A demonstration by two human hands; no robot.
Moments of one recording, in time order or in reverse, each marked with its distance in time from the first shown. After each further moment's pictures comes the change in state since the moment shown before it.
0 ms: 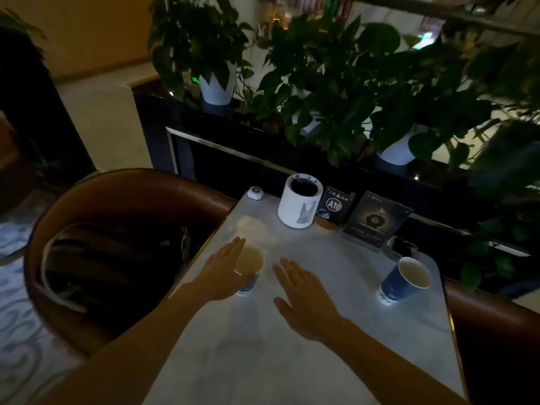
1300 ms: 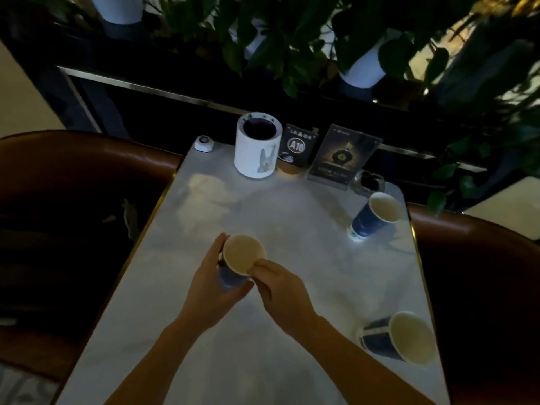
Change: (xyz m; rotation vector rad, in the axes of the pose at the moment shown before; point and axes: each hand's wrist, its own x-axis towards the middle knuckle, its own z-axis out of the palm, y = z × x) left_hand -0.029 0.038 0.079 -0.611 0.068 0.008; right_hand -0.019 0.009 0.073 0.361 0.353 0.085
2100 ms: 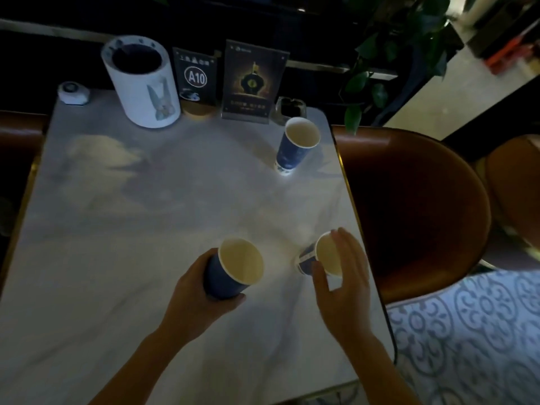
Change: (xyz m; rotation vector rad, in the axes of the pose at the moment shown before) left_hand -0.053 0.000 0.096 0.000 -0.361 -0.027; right_hand -0.176 0.045 -0.095 -0.083 0.559 0.637
